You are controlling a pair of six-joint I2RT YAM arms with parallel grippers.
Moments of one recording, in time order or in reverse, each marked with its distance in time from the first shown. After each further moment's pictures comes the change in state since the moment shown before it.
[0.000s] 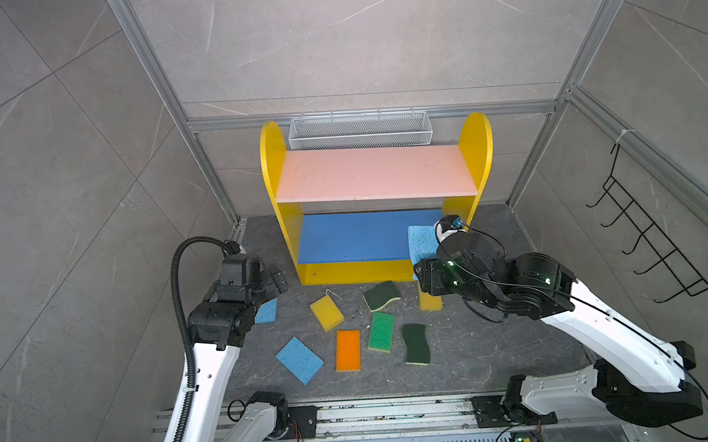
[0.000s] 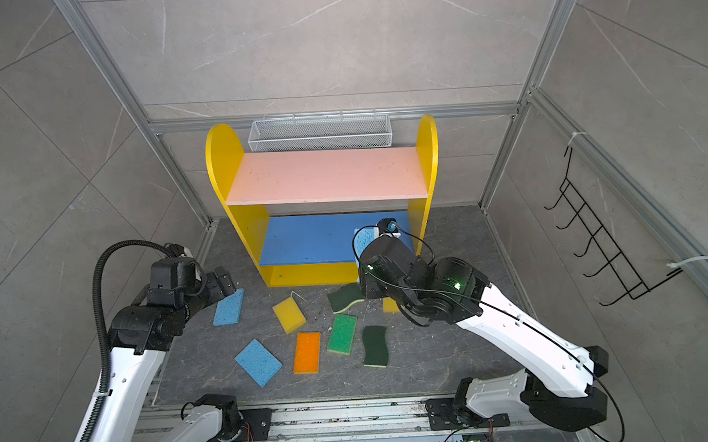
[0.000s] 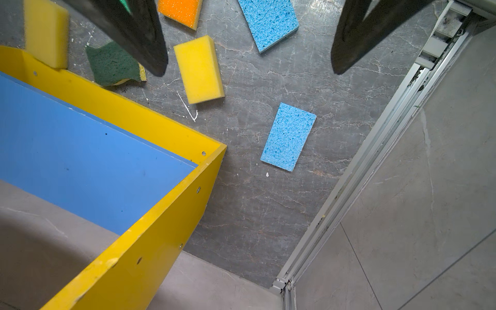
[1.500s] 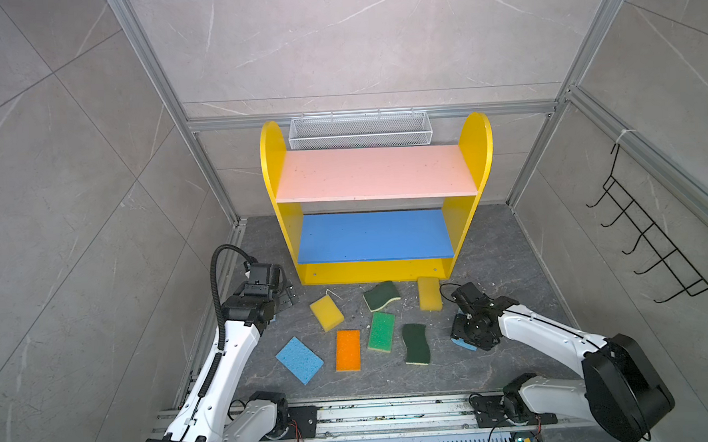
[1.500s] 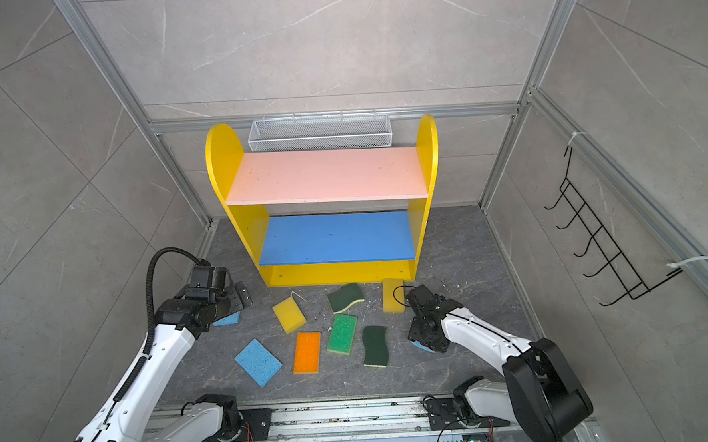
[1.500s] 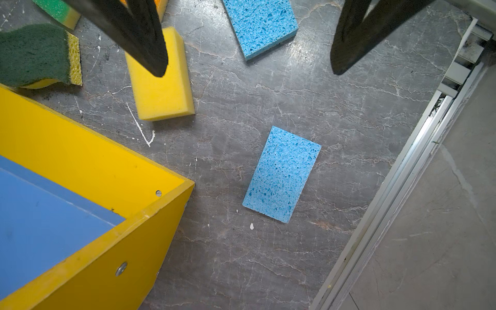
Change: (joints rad) left arm 0.000 0.093 -0.277 0.145 -0.019 -0.045; right arm -0.566 -0.056 -1.125 0.442 -0.377 0.144
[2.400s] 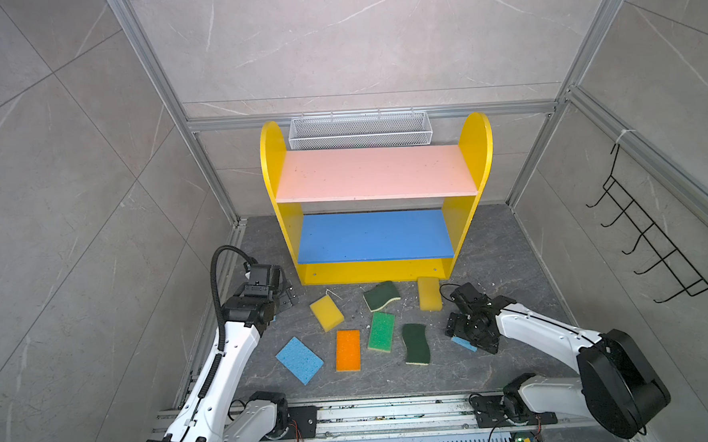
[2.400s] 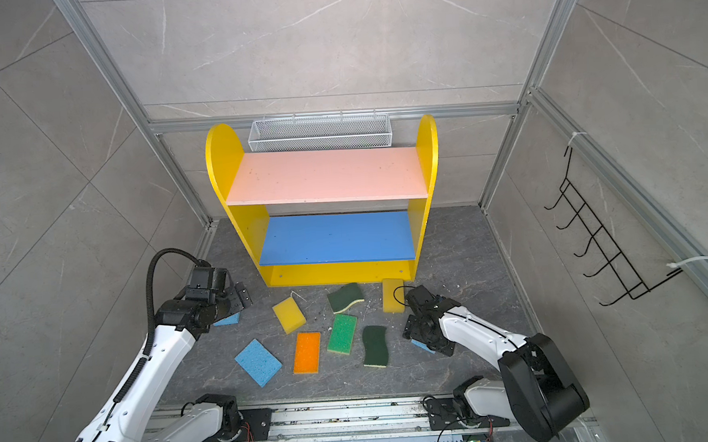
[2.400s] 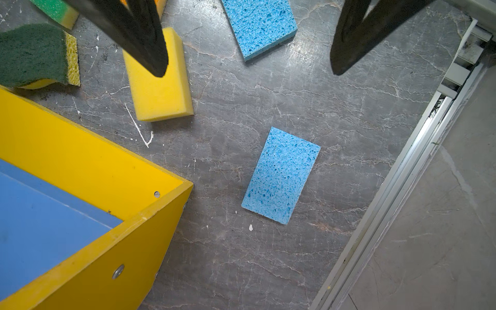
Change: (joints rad) left arm 0.000 0.004 -0.011 0.003 -0.002 0.000; right arm 0.000 0.058 0.002 0.014 0.036 0.047
